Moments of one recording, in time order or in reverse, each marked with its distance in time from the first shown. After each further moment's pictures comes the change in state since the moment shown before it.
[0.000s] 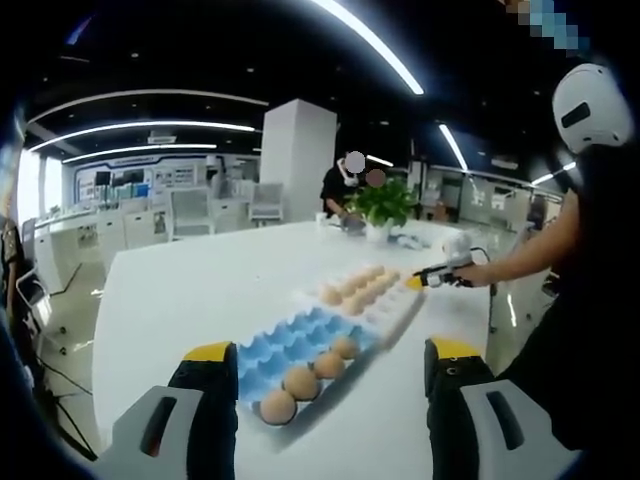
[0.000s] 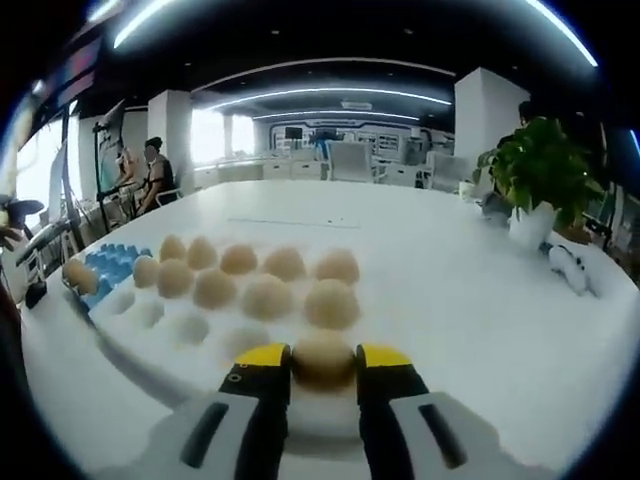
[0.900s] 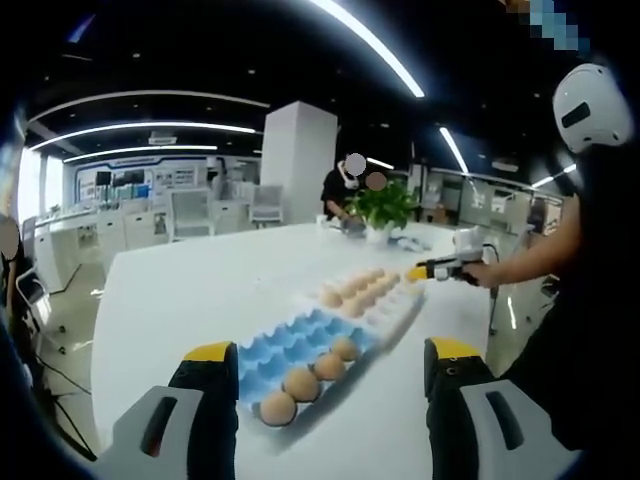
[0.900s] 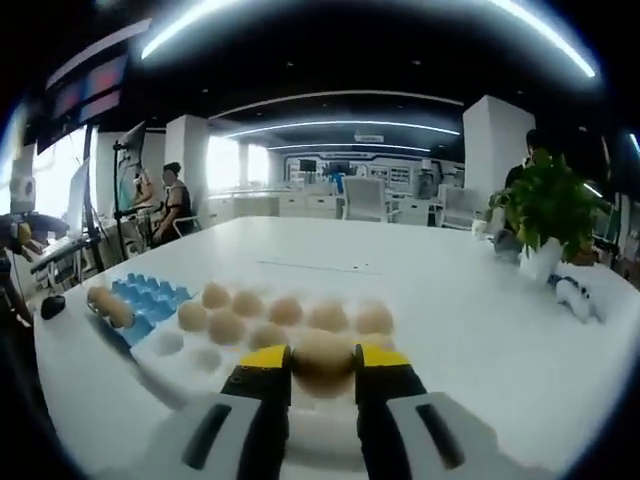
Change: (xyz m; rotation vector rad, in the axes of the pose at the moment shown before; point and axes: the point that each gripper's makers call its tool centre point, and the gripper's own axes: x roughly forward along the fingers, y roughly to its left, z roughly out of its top) left arm 0.000 0.001 0.000 -0.005 -0.010 0.000; right arm -0.024 0.050 0.047 -0.025 -0.160 0.092
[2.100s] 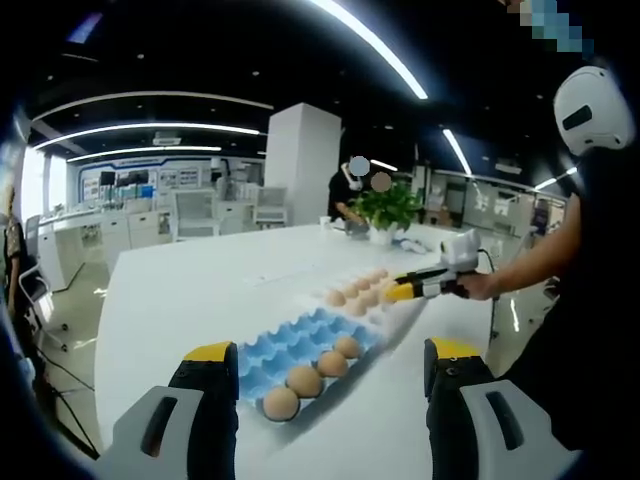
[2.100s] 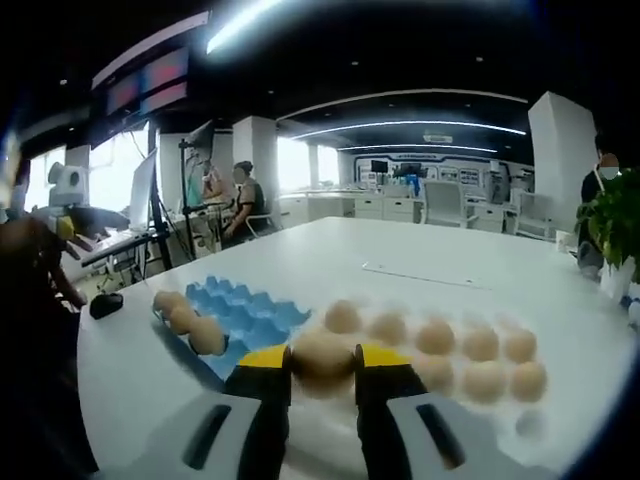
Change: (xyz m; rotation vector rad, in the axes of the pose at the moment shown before) left arm -0.007 0.002 -0.002 -0.007 -0.007 0.019; right arm 0.038 0.122 0.009 -0.041 -0.004 0.298
